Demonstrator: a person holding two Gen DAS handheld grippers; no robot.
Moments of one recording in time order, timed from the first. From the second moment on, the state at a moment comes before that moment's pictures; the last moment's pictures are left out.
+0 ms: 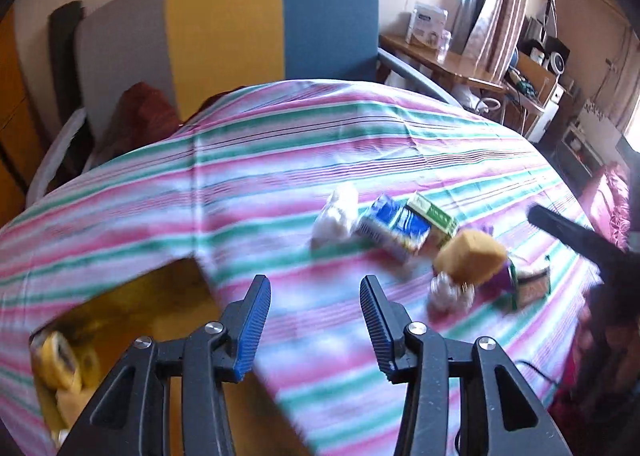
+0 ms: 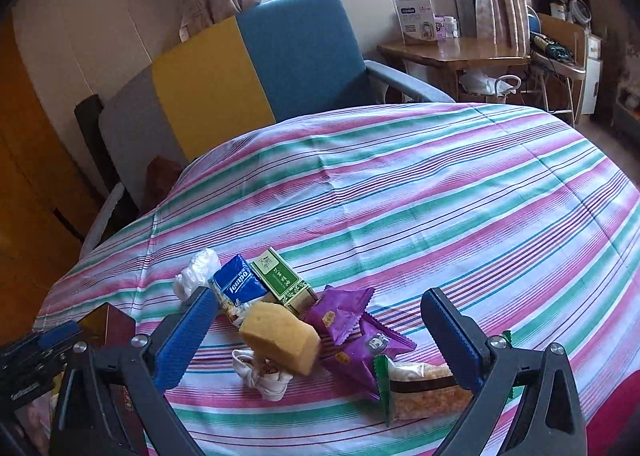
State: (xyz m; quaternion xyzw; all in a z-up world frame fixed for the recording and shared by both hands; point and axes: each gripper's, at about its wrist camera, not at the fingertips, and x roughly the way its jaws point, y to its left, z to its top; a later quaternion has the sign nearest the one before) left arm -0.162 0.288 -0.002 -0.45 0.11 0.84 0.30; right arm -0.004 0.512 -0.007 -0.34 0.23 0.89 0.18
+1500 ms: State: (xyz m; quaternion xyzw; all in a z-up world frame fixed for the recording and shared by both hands) left arm -0.114 0.216 -0.005 -0.48 0.03 0.82 0.31; right arm -0.027 0.473 -0.037 -0.45 0.21 0.87 0.04
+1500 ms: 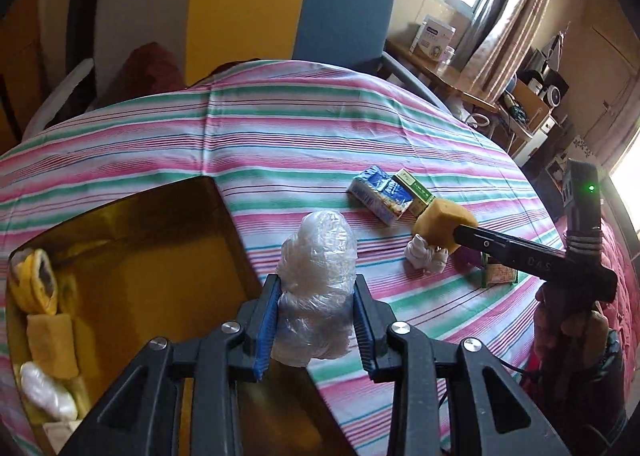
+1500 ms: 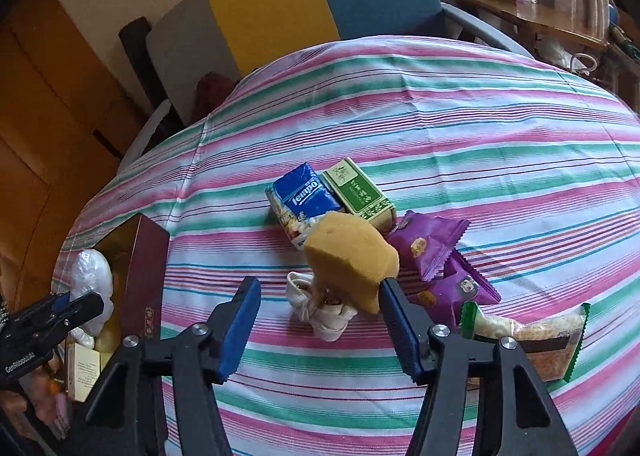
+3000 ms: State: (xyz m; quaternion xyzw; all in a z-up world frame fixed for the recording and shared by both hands) left arm -0.199 0.059 -0.053 -0.52 -0.03 0.84 0.13; right arm -0.072 0.421 -0.089 -0.53 0.02 0.84 0.05
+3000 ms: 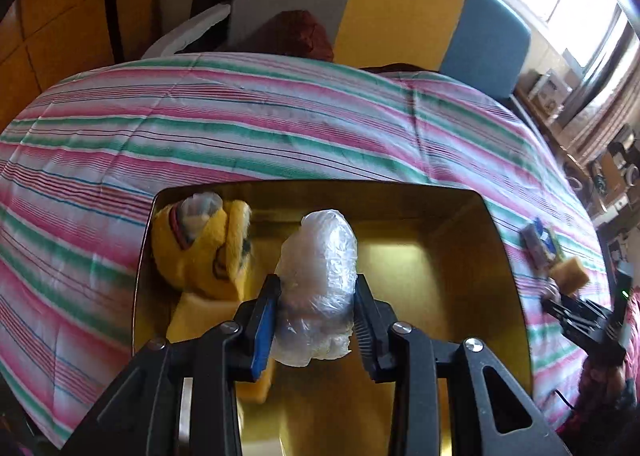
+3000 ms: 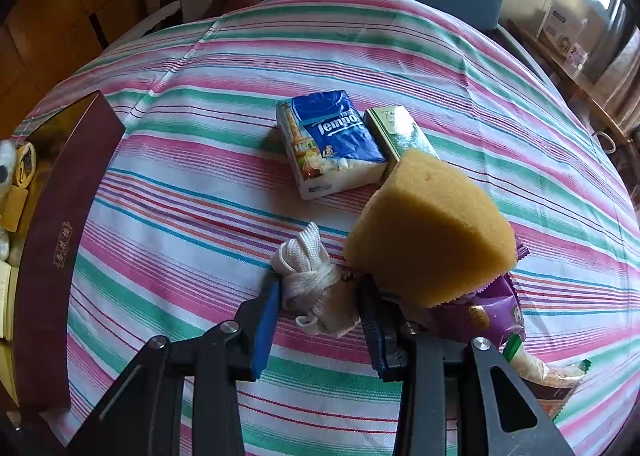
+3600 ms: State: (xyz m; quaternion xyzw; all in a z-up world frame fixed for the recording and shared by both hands) left arm -0.164 0.045 -0.030 -0.48 -0.03 0.86 0.13; right arm -0.073 0.420 -0.089 -0.53 0.02 0.84 0.06
